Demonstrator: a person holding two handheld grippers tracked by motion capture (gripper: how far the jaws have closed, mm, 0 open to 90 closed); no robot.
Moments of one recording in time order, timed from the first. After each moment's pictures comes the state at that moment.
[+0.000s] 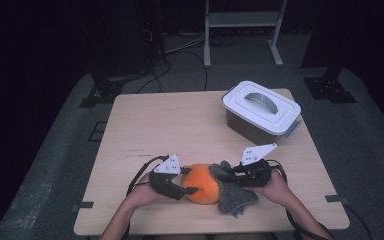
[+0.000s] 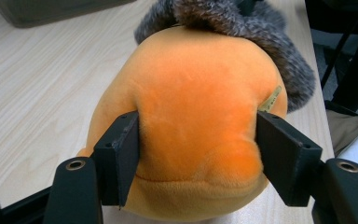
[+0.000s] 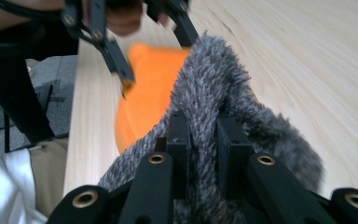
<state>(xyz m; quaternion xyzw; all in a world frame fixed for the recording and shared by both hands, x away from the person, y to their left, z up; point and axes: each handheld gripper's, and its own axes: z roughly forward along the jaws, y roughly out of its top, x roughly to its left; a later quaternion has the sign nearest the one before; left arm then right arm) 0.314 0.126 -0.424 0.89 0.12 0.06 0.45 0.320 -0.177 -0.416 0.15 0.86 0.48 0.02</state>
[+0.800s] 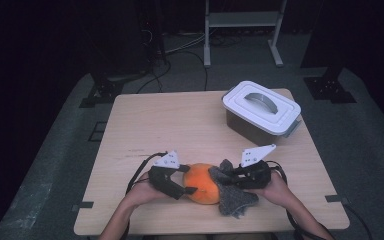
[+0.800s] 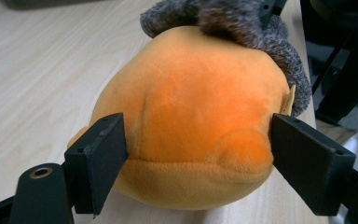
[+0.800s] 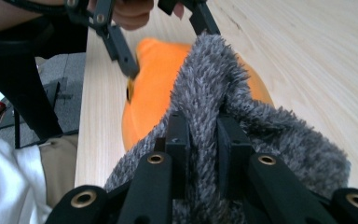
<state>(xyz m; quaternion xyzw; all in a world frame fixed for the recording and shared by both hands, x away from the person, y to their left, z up) 0.323 0.130 -0.423 0.88 0.15 0.01 0.45 0.316 -0.173 -0.414 0.15 0.87 0.48 0.01</state>
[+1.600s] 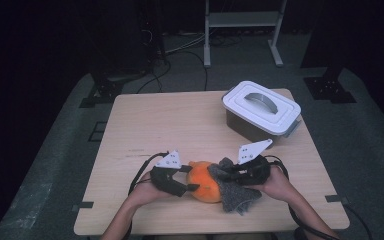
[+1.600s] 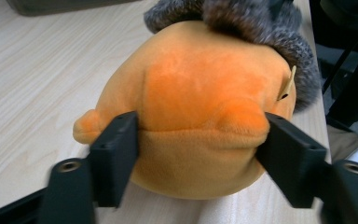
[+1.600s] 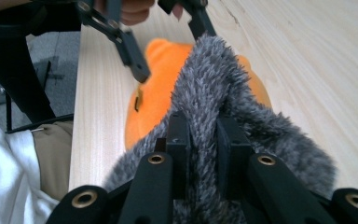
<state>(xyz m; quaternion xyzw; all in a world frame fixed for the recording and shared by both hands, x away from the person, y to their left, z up) 0.321 0.124 -0.422 0.88 0.15 0.04 0.45 0.317 -0.165 -0.391 0.12 0.89 0.44 0.03</state>
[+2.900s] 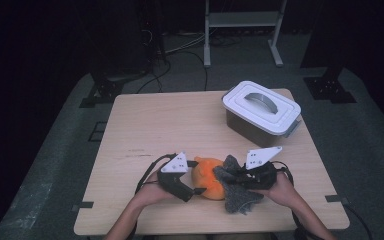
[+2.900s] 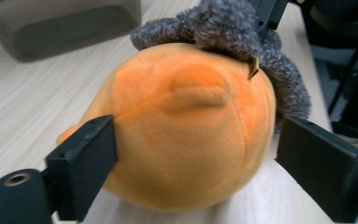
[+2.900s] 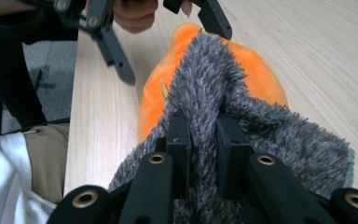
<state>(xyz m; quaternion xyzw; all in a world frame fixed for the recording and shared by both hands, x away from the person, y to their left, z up) 0.318 0.099 -0.423 0.87 0.10 0.08 0.47 0.309 -0.183 -0.405 0.13 0.87 0.47 0.05</state>
